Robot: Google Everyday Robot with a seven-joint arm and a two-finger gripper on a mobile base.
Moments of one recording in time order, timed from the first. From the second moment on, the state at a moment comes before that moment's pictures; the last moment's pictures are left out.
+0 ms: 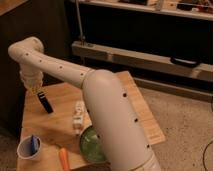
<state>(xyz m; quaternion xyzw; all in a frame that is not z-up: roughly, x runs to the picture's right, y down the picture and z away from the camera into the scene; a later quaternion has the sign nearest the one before) -0.375 0.004 0.757 0.02 -0.37 -0.88 0.31</state>
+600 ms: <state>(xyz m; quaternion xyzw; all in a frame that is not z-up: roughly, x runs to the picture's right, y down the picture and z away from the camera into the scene) -0.393 0.031 0.769 0.01 -0.36 -0.89 0.27</state>
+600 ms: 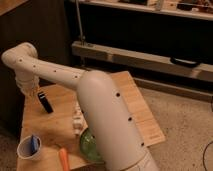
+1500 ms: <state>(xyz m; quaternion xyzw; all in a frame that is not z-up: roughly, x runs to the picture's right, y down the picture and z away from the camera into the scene) -0.391 0.031 0.796 0.01 -0.34 -0.90 0.28</state>
